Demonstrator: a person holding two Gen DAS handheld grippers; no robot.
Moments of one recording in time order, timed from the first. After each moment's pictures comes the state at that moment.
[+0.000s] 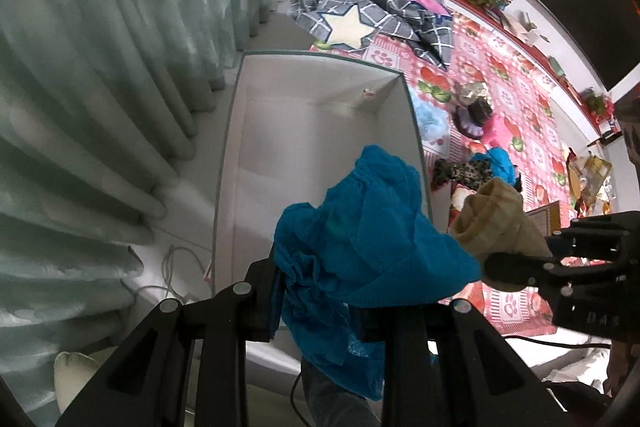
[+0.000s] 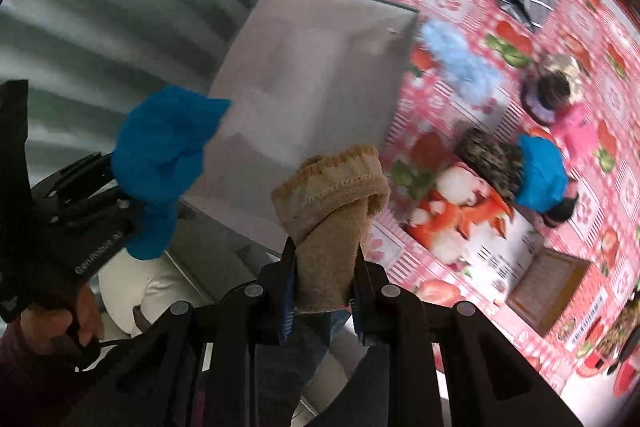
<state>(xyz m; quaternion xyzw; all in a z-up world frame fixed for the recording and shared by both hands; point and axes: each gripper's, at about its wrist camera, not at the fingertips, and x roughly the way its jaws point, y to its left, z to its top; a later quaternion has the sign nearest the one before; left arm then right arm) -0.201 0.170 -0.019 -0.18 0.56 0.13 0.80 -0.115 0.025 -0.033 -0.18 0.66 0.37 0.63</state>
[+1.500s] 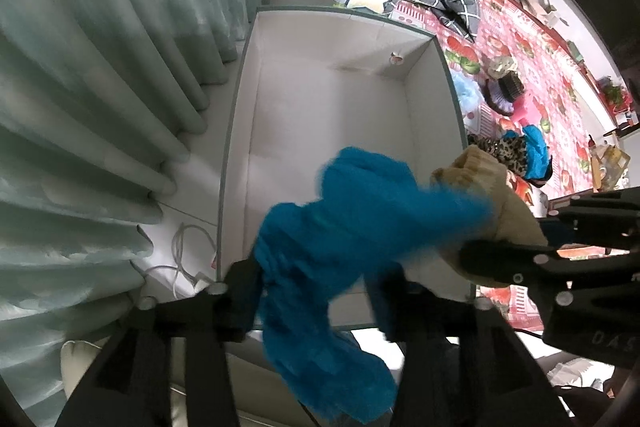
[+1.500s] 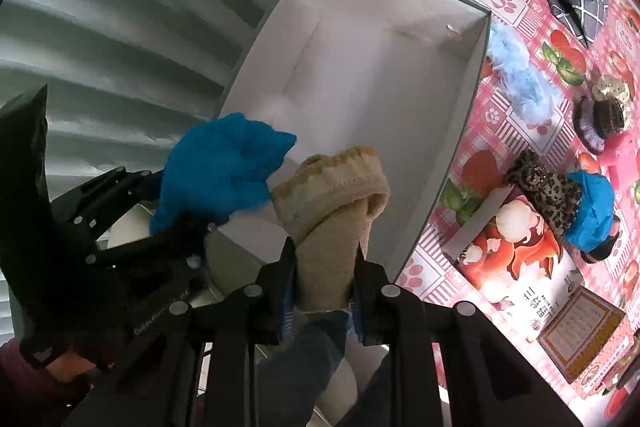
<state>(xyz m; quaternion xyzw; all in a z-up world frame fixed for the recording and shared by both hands) -0.196 0.175 -0.053 -0.17 0.60 0.14 0.77 -0.115 0.074 -0.065 -0.18 0.67 0.39 0.60</state>
